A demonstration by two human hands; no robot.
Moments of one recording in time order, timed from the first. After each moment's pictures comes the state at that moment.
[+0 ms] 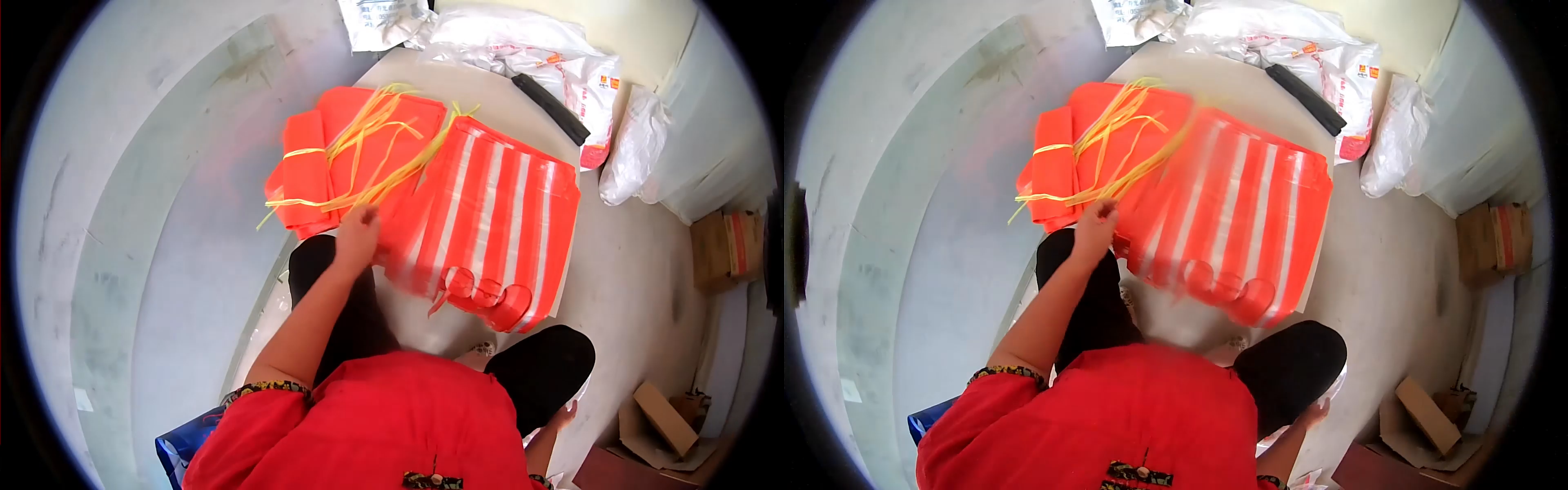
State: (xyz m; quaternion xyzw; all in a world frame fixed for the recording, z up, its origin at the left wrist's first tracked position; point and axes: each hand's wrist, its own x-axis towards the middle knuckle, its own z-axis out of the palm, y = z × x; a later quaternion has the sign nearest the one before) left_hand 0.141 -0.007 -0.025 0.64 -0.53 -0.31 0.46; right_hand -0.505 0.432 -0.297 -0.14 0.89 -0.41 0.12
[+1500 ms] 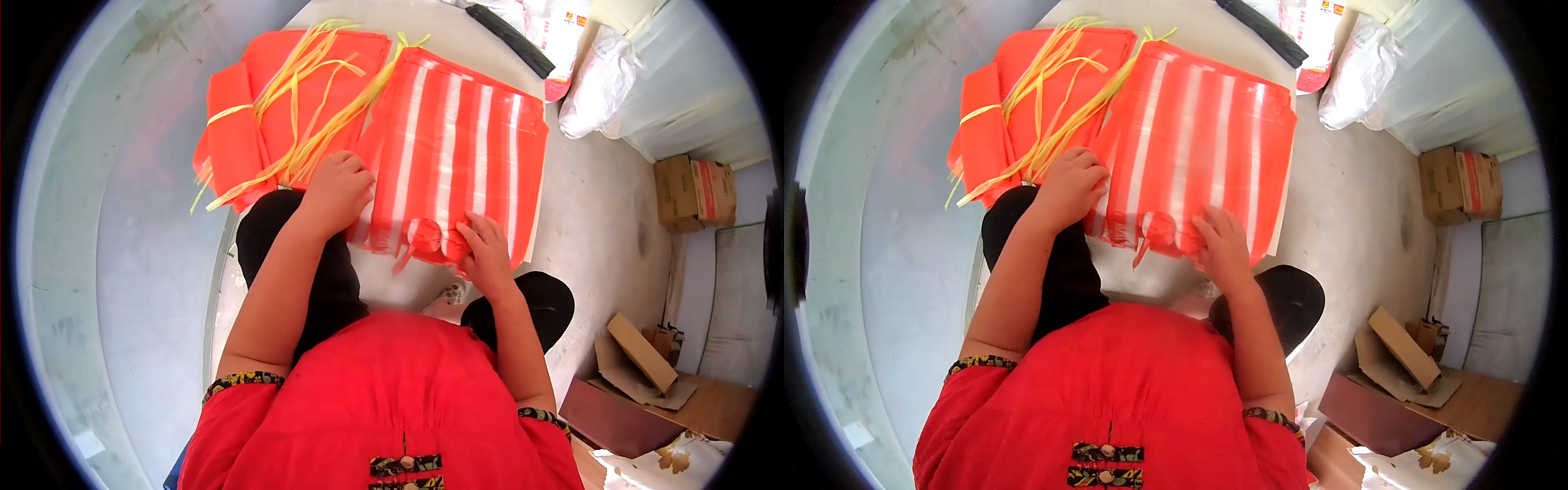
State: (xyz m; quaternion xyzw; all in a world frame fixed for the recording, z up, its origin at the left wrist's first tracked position) left_hand 0.112 -0.030 0.004 0.41 -0.88 -0.08 0.22; right_hand -0.211 0.094 -0.033 -0.79 0.55 -0.26 0.08
